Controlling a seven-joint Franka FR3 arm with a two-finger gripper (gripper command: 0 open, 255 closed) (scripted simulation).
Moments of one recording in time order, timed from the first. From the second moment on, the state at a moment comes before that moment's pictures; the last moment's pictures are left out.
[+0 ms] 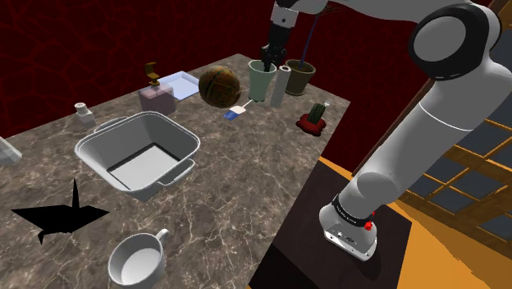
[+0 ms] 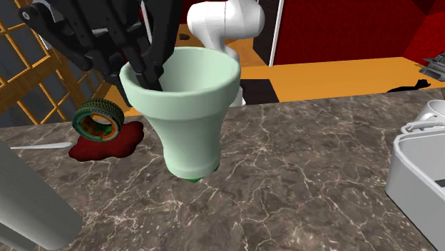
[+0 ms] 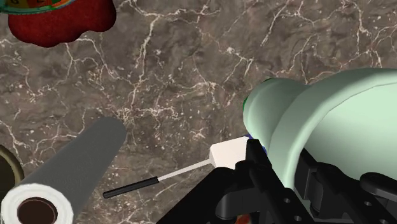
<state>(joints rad) -0.08 -0.02 -0.17 -1.82 0.13 1.75 -0.10</state>
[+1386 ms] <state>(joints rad) -0.01 -0.21 -0.08 -1.87 0.12 1.63 0.08</state>
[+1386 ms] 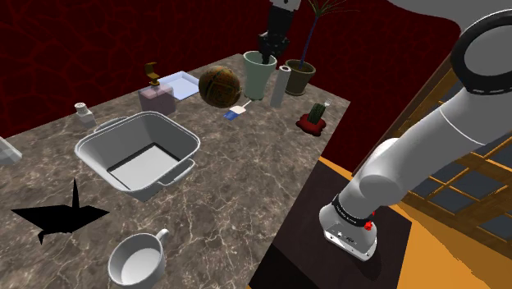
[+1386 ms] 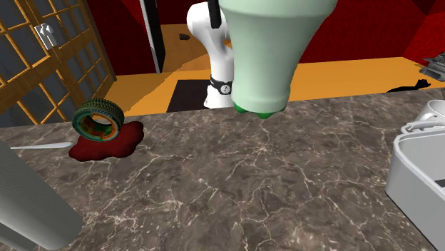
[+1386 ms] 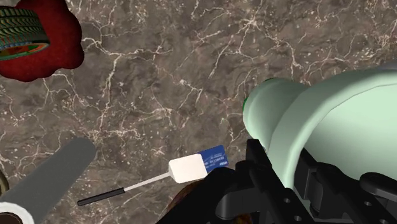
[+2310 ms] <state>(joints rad) 0.12 -0.44 0.13 -2.10 0.19 1.67 0.39</state>
